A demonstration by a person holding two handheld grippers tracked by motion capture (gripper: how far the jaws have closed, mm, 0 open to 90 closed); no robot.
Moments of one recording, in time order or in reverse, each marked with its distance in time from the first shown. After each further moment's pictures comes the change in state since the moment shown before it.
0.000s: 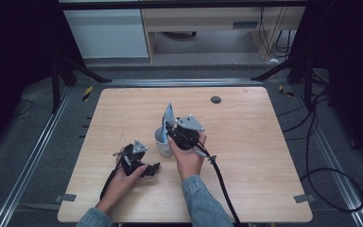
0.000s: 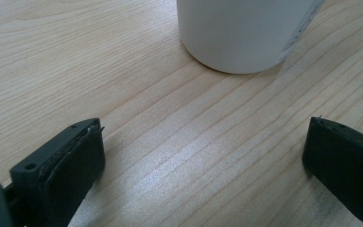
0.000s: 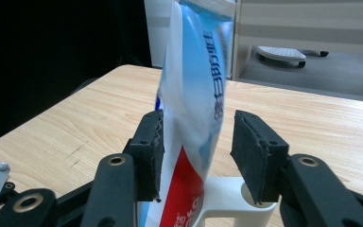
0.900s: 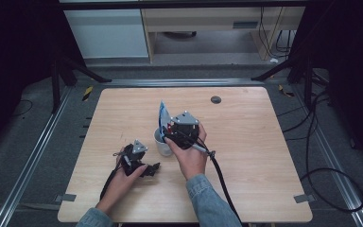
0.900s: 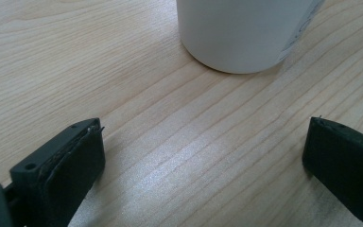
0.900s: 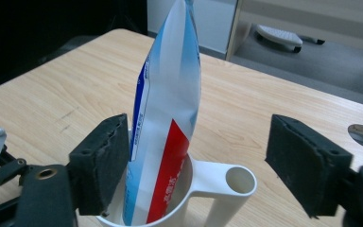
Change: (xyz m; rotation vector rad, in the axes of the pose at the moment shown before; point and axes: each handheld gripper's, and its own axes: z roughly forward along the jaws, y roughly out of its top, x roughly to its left) left arm 0.000 0.000 0.000 -0.002 0.000 0.000; right arm 0.003 0.021 -0.006 0.147 -0.021 -0.133
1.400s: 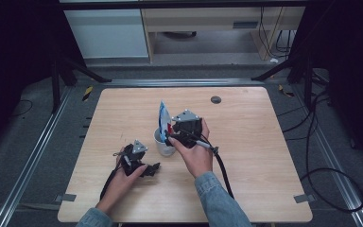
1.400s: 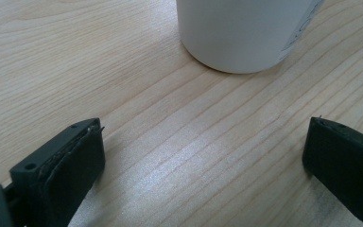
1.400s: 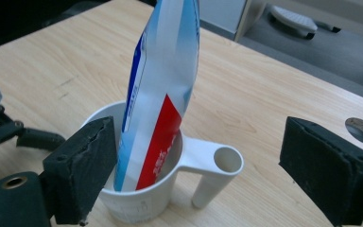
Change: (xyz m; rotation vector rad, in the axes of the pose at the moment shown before) left arm 0.000 0.000 0.000 0.000 0.000 0.000; right arm -0.011 0.004 -0.004 0.104 0.038 -0.087
